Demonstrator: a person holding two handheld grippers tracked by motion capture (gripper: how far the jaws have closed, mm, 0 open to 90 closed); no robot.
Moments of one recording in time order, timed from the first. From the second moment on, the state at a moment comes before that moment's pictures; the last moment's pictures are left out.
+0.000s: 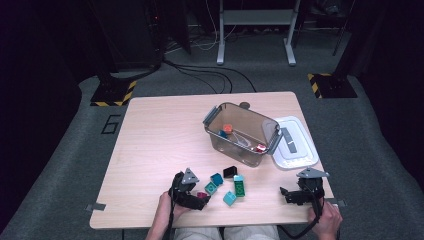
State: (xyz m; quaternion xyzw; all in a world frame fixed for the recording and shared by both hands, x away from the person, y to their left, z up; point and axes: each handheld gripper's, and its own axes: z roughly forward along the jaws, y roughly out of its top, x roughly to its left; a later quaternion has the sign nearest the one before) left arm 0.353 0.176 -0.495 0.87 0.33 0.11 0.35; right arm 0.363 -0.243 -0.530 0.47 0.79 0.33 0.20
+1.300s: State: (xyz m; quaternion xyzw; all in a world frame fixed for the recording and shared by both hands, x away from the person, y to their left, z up) left arm 0.347 0.184 -0.515 0.86 0.35 0.12 0.35; right arm 0.363 -0.243 -0.529 0.47 0.79 0.33 0.20
